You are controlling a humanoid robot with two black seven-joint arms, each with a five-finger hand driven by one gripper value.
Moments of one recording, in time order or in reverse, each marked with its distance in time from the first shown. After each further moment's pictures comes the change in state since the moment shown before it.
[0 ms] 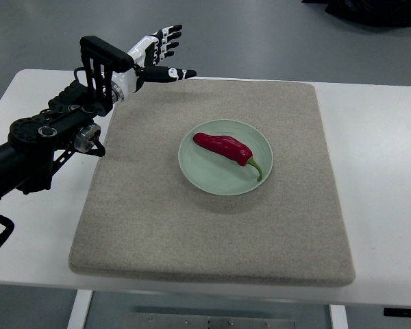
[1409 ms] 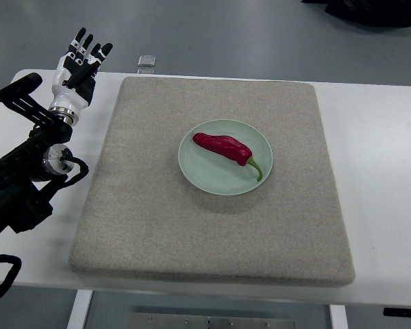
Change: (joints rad) left arm 0.249 -0.003 -0.430 -0.001 -0.359 -0.102 -0.103; right arm 0.000 0.000 0.000 0.004 -0.004 0.002 0.000
